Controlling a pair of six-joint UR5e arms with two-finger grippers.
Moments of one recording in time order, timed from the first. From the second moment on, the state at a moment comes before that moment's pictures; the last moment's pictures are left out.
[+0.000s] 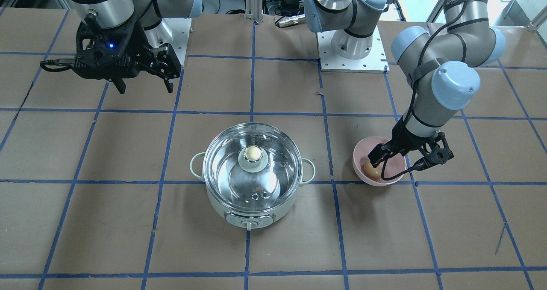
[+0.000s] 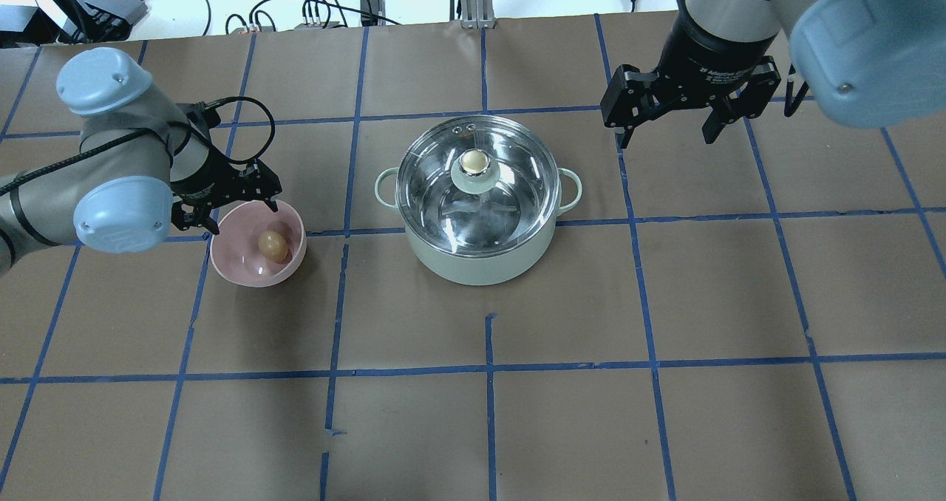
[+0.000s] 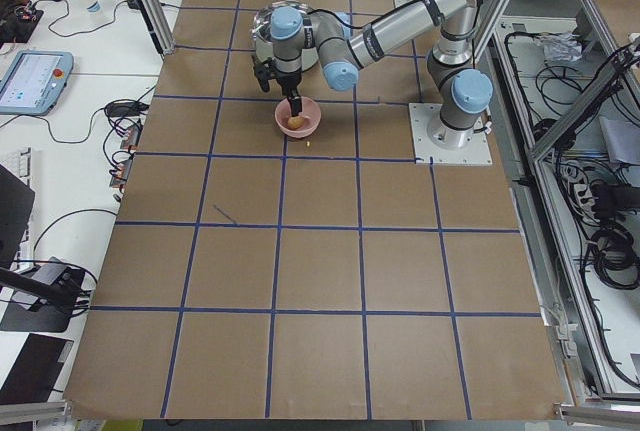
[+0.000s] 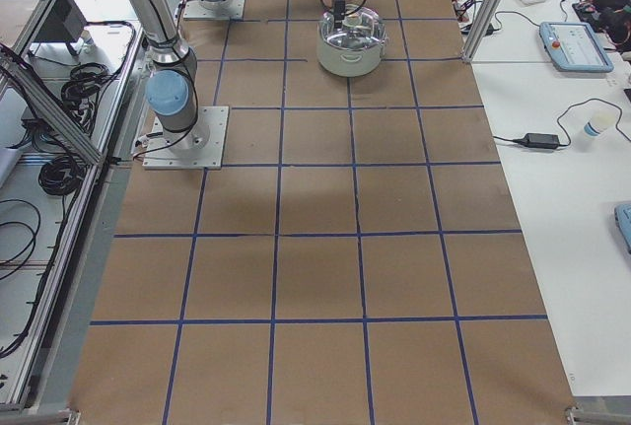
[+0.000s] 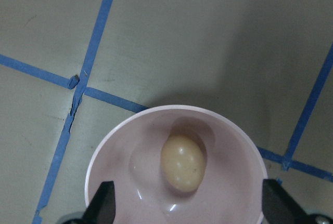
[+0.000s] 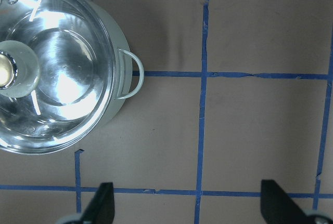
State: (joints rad) left arm -1.34 -1.76 -1.98 -0.94 1.56 -0.16; right arm 1.64 -1.57 1.57 -1.60 -1.55 0.04
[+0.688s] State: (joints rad) left arm -1.33 -1.76 -2.09 -0.80 1.53 -0.16; right arm 1.64 -1.57 1.57 -1.60 -1.55 0.04
